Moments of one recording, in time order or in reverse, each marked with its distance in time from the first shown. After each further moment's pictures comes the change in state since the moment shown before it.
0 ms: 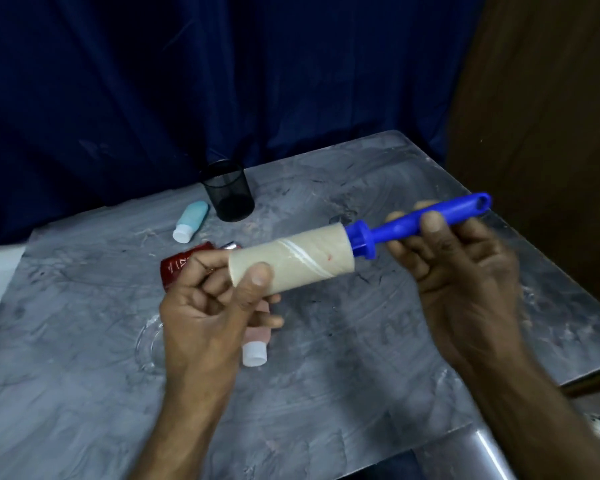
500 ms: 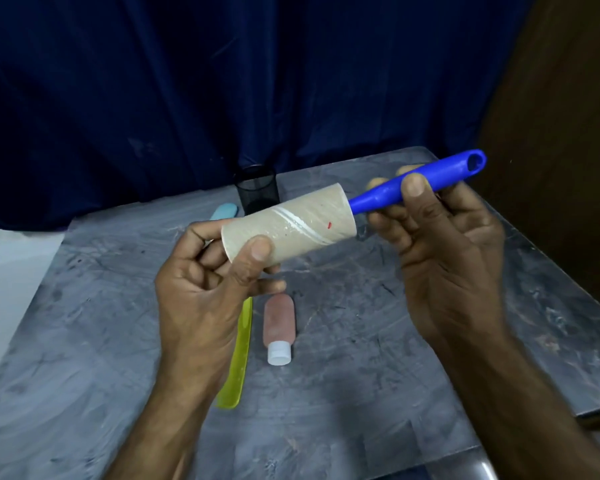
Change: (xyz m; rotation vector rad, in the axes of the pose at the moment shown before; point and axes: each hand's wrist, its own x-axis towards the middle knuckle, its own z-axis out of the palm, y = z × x) left_hand 0.016 0.029 -0.017 -0.086 -0.039 0.081; right_hand 0.007 0.002 0.073 -0.006 -0.161 -0.045
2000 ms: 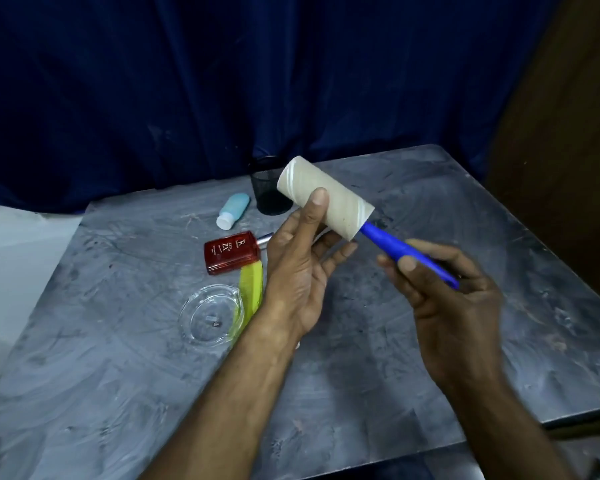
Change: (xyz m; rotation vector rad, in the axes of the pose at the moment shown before) left_hand 0.024 -0.058 0.051 -0.348 -0.089 -0.459; right_hand -0.046 0.032 -0.050 -0.120 0.089 0.093
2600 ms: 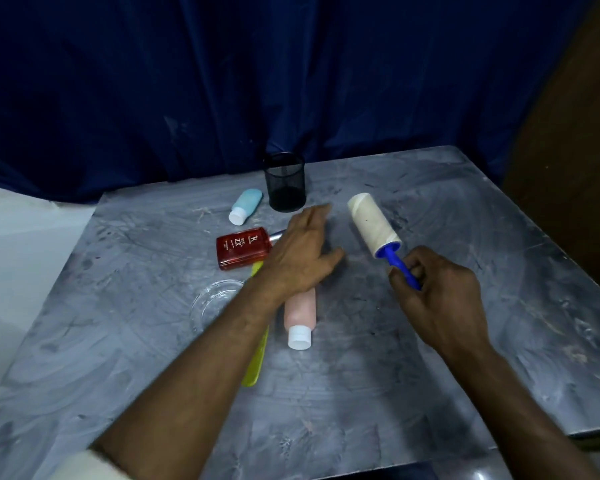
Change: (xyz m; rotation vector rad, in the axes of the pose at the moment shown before) left_hand 0.066 -0.005 -0.062 1.670 -0.226 0.279; right_hand 0.035 0.030 -0.018 -1.419 -0.120 -0.244
